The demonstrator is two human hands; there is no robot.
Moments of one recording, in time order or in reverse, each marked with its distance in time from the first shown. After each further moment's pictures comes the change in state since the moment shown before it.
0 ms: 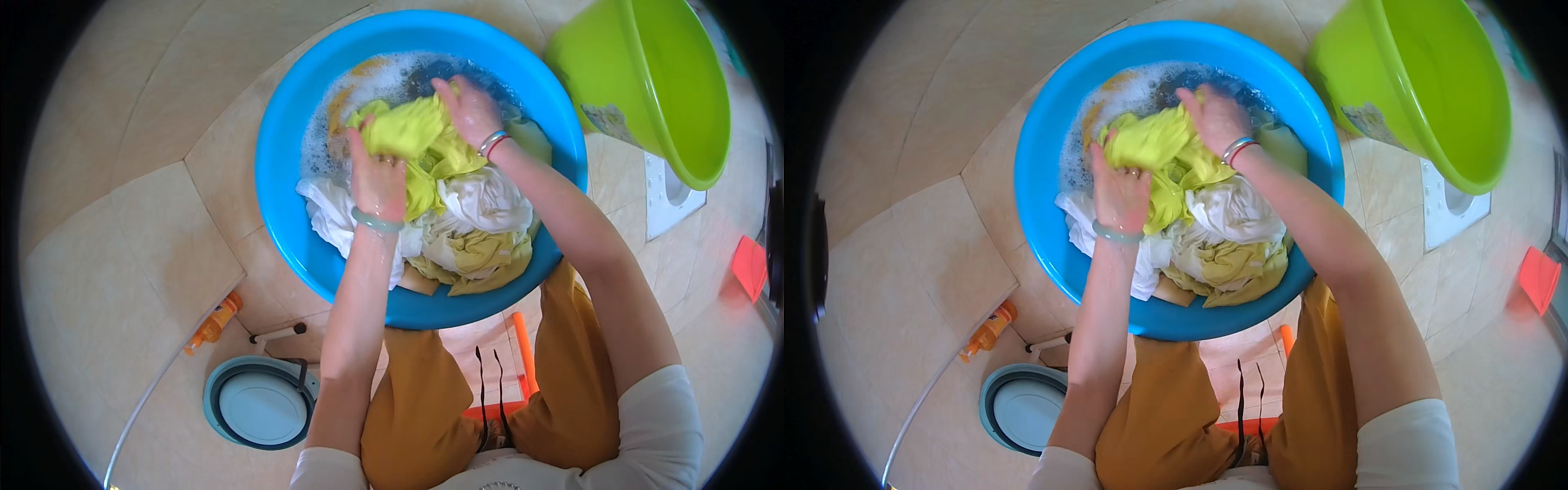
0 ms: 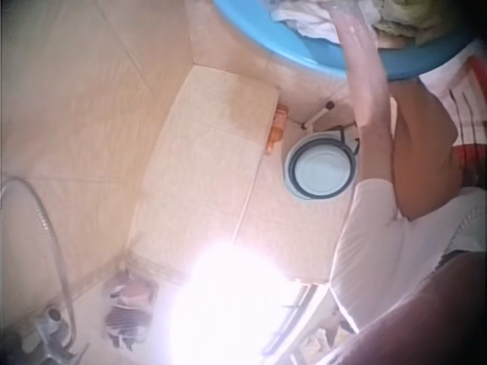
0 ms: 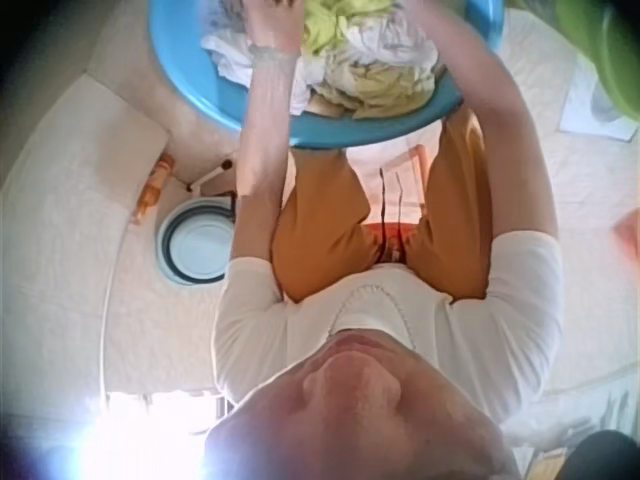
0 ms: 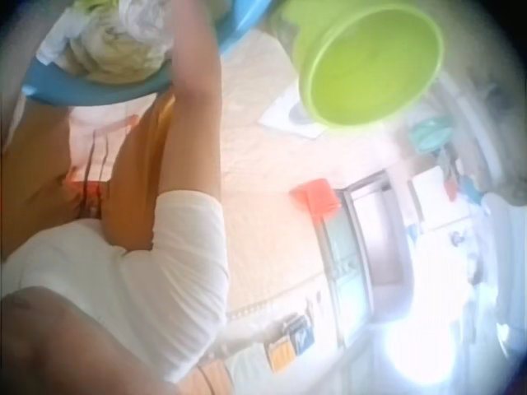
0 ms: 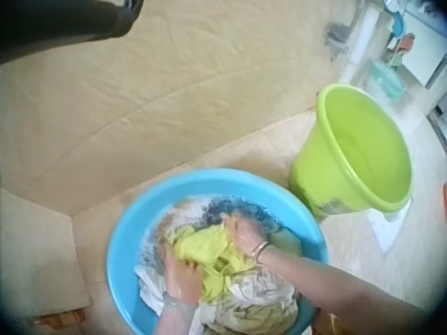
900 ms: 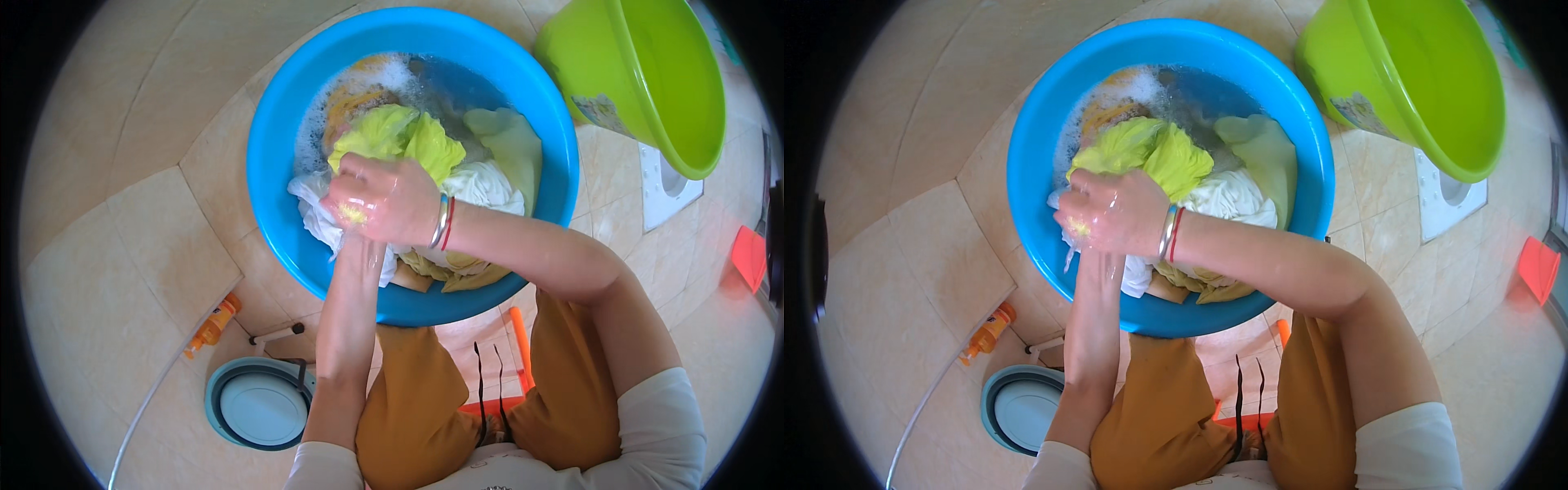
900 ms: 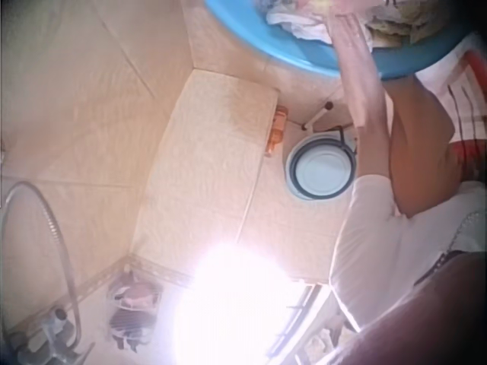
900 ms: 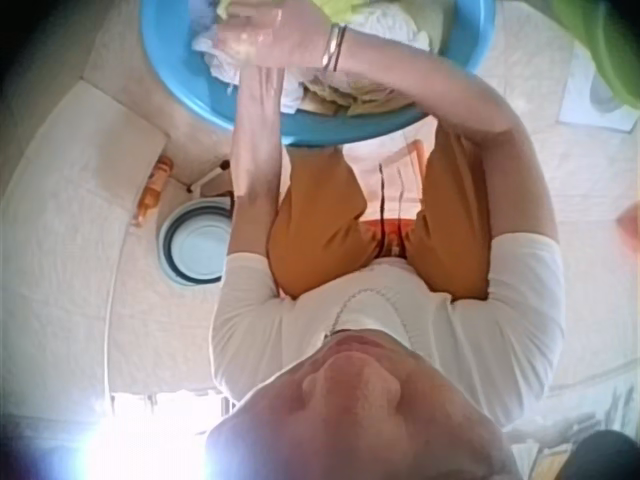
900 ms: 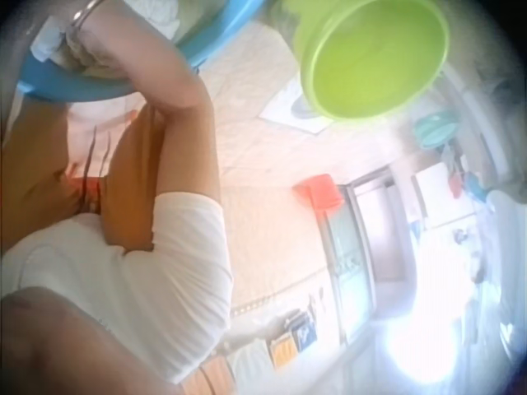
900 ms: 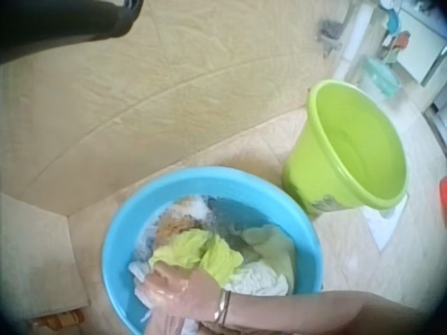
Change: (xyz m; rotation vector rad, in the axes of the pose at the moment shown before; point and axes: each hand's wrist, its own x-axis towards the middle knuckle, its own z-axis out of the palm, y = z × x) left_hand -0.008 0.014 -0.005 -0.110 -0.210 -0.045; right_hand -0.106 -0.116 -0.017 0.237 0.103 -0.859
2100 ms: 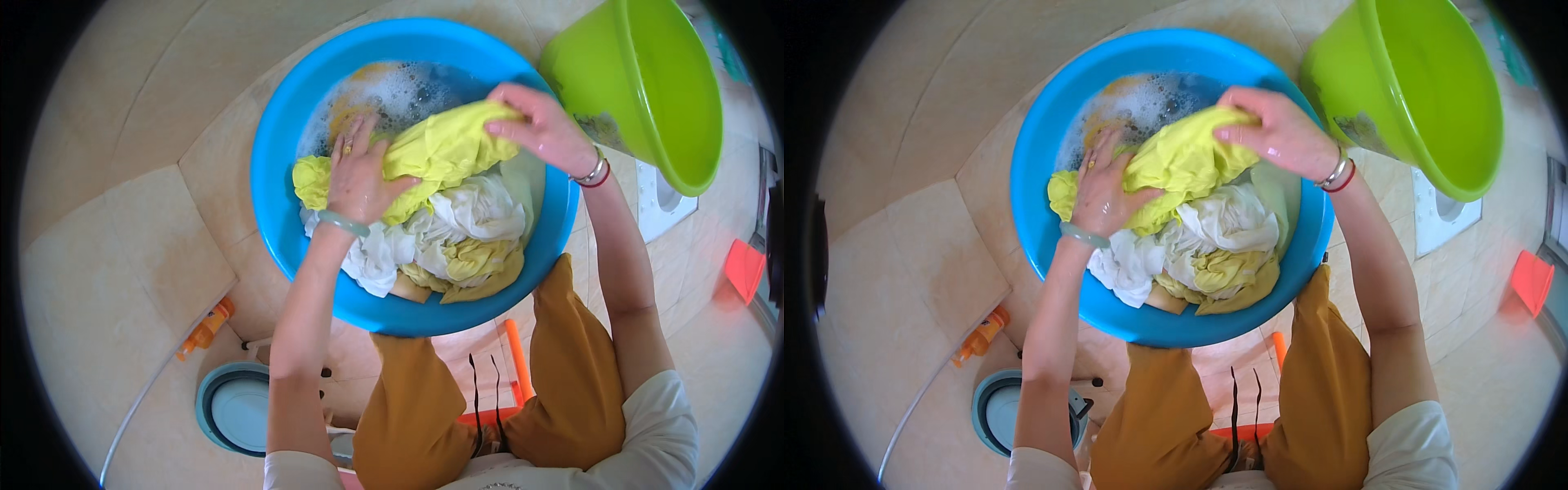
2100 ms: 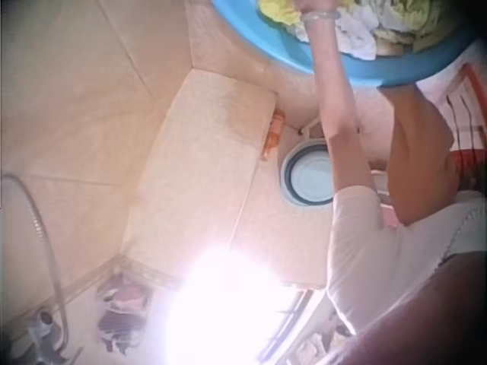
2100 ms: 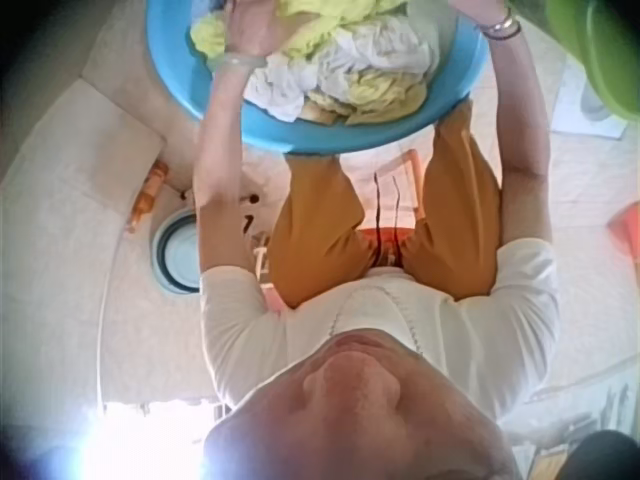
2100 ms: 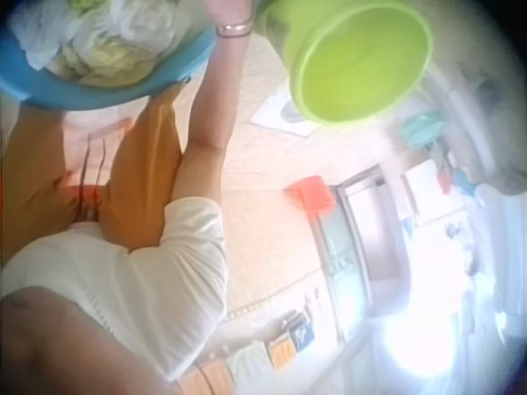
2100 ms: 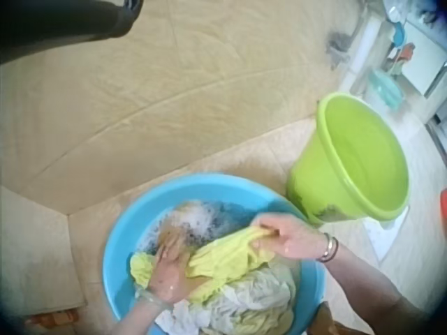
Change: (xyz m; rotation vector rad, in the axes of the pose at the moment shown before) left_hand 0.000 0.041 0.012 2.084 -0.284 0.445; right_hand -0.002 0.101 -0.140 0.497 -0.379 0.649
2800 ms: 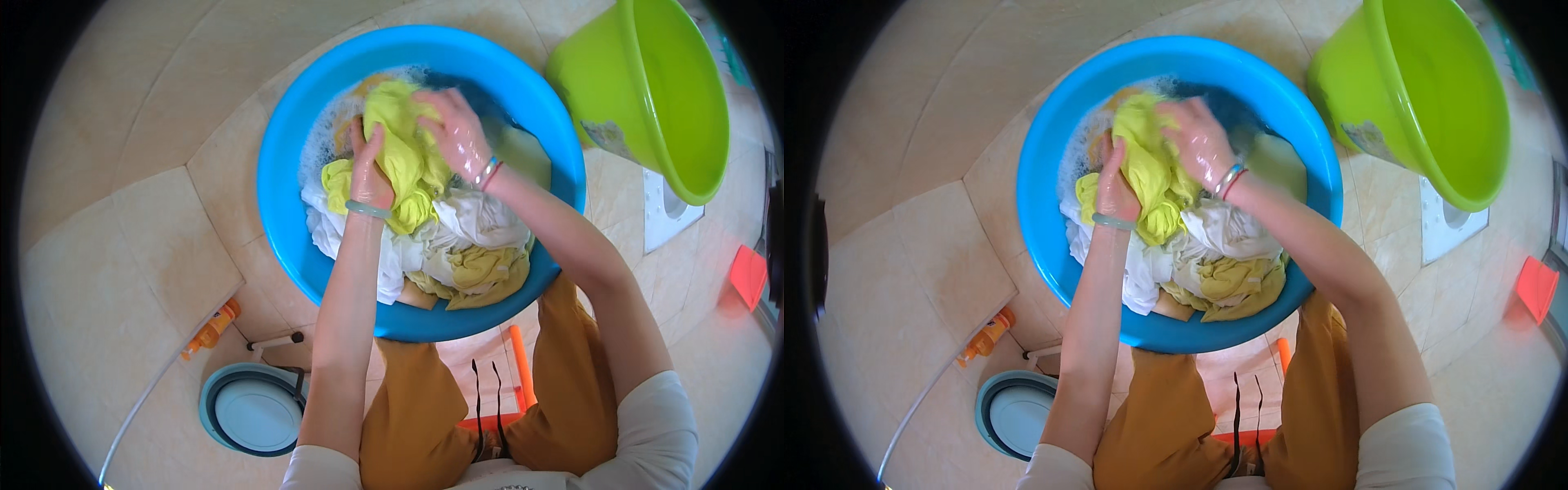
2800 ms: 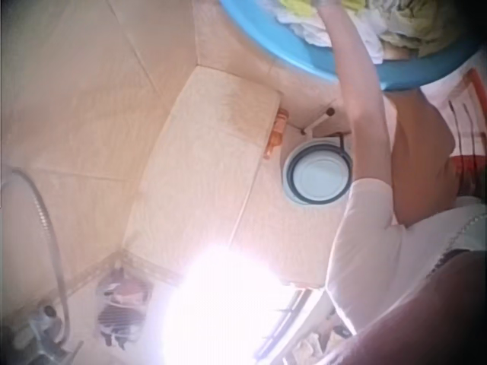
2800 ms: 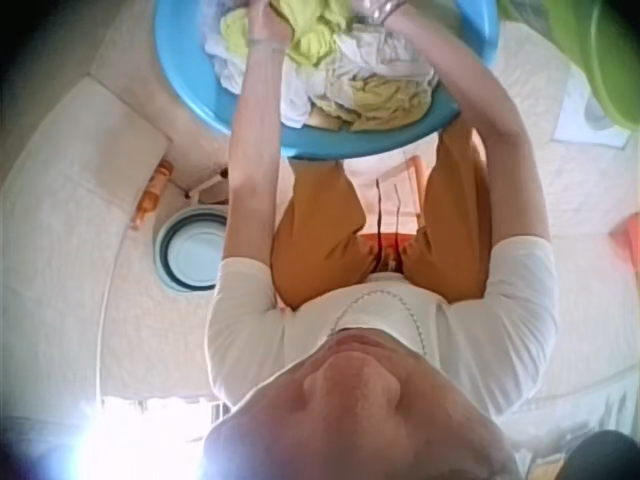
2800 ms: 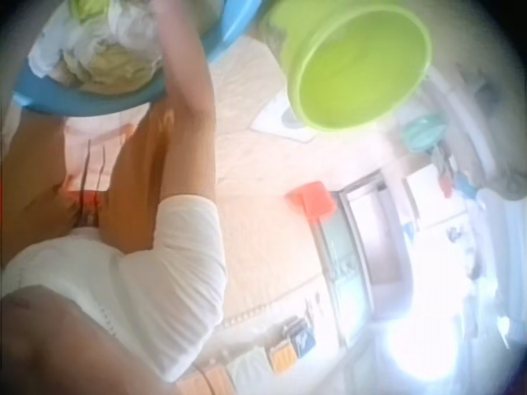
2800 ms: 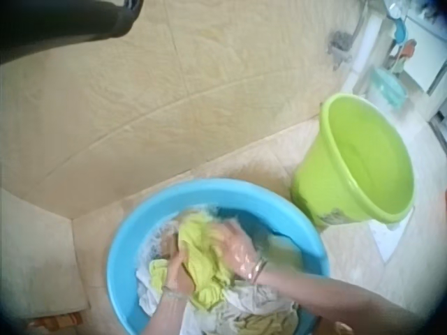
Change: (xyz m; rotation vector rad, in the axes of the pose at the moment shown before) left_hand 0.032 -0.014 0.058 -1.905 0.283 -0.547; right_hand 0.070 0.072 0.096 -0.371 0.491 -0.350
